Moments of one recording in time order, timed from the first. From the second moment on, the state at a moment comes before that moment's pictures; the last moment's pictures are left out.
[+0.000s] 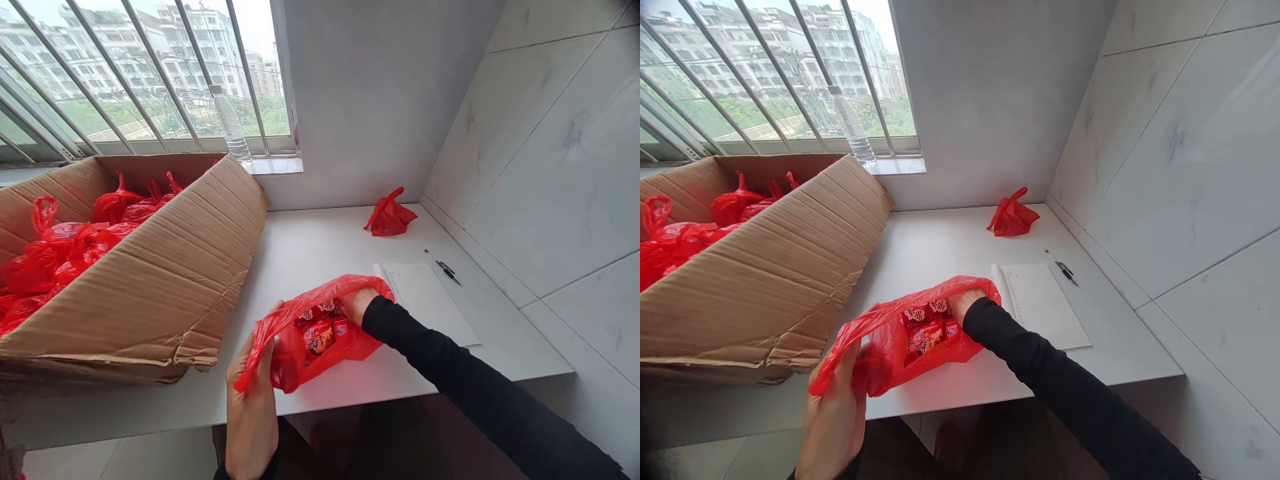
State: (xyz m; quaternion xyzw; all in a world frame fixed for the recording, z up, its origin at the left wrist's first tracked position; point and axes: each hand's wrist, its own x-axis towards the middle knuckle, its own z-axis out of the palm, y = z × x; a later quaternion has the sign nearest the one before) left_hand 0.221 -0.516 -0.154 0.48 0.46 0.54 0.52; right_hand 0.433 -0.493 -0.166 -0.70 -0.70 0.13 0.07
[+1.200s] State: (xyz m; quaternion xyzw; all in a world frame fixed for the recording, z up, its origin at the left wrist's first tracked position) left_hand 0.211 -0.521 -0.159 0.41 0.43 0.54 0.60; right_hand 0.422 -0.520 -0.171 -0.70 -0.70 0.09 0.00
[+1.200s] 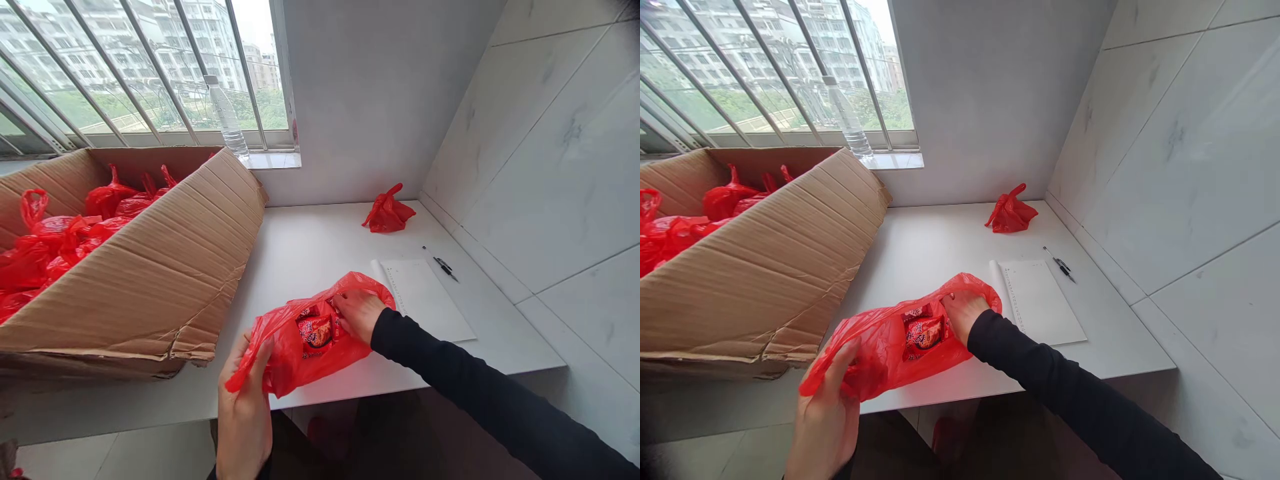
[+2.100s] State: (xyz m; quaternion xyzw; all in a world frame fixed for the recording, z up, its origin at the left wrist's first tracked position) left_hand 0.218 -0.523 -0.152 0.43 0.41 0.52 0.61; right_hand 0.431 -0.528 -0.166 -0.69 -0.72 0.11 -0.02
